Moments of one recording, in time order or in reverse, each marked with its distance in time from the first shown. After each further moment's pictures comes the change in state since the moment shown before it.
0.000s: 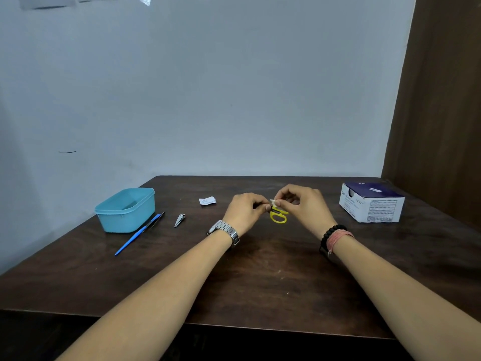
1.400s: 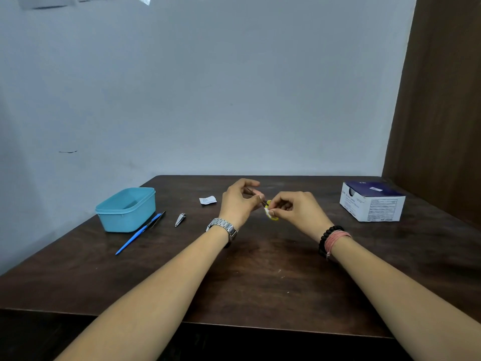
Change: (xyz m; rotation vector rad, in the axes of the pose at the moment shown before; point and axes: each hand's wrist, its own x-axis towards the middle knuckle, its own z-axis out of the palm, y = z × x) left_hand 0.002 -0.001 -0.002 -0.682 0.210 -0.195; right_hand -0.004 -0.007 0.006 -0.024 -0.137 -0.019
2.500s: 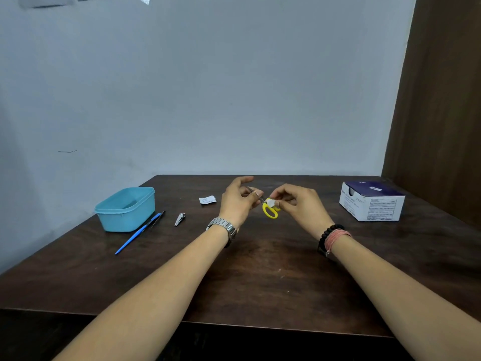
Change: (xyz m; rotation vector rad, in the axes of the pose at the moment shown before) left_hand 0.005 -0.007 0.003 -0.111 0.021 -0.040; right_hand 0.002 0.002 -0.003 0.097 0.095 -0.008
